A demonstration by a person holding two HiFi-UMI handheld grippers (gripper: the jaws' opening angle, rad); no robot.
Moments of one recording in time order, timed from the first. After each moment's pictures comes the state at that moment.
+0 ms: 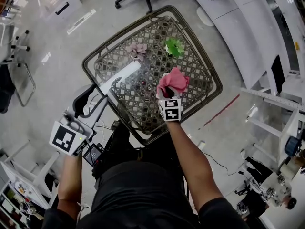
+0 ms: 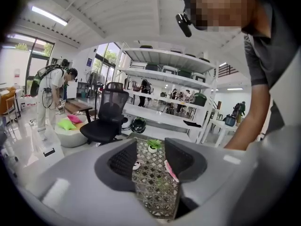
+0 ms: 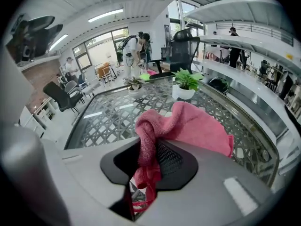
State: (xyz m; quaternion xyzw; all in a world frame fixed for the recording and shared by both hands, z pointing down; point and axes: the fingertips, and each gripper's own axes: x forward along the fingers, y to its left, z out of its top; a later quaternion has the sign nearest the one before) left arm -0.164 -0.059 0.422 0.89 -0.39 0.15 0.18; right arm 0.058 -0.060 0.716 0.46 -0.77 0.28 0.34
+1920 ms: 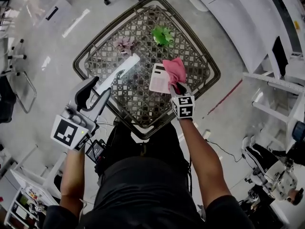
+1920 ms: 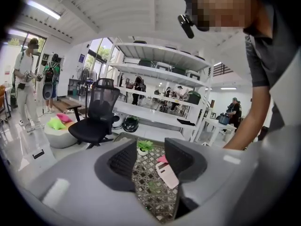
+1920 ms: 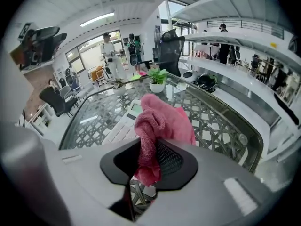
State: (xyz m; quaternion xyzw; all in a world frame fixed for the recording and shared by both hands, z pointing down) left arm -0.104 -0.077 0.431 0.91 -0.35 0.15 0.16; right arm 0.156 -0.036 0.712 0.49 -0.75 0.30 0.33
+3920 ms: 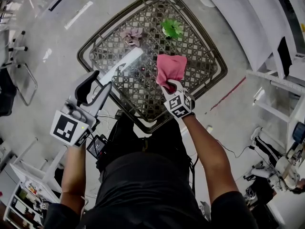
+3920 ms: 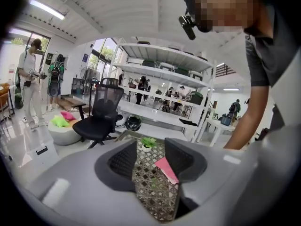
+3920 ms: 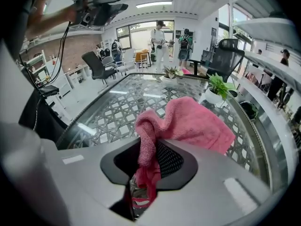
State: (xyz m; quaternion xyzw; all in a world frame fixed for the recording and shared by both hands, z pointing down) left arm -0.134 -0.070 0.440 0.90 -0.37 0.15 0.17; right arm 0.064 0.006 0.730 0.28 -0.84 0.16 0.43
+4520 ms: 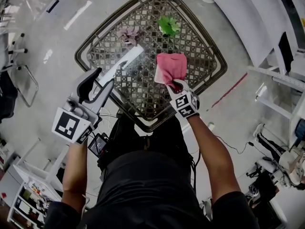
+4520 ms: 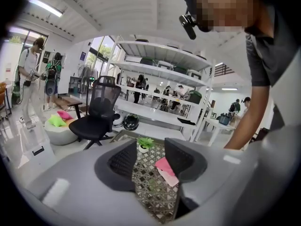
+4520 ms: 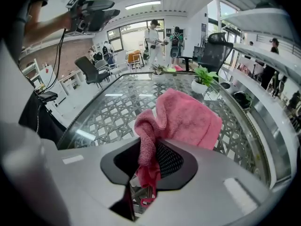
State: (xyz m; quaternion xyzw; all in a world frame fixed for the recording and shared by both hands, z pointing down) left arm -0.110 -0.079 0.446 0.91 -0.35 0.15 0.17; right arm 0.103 0.011 0.730 0.31 -0.83 0.20 0.41
